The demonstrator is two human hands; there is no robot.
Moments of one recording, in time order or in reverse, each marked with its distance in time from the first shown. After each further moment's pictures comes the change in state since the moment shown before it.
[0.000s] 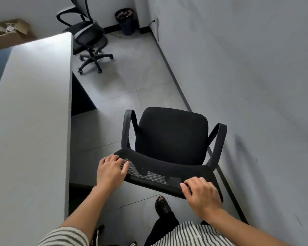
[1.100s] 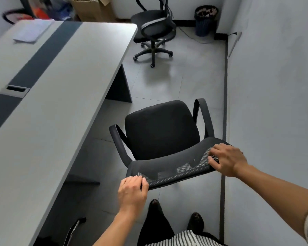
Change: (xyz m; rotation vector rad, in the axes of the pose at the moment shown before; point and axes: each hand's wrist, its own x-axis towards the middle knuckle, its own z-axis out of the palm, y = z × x) left_hand 0.170 0.095 -0.016 -0.255 0.309 -0.472; right_hand 0.495 0.040 -0.111 -0.343 -0.063 -0.763
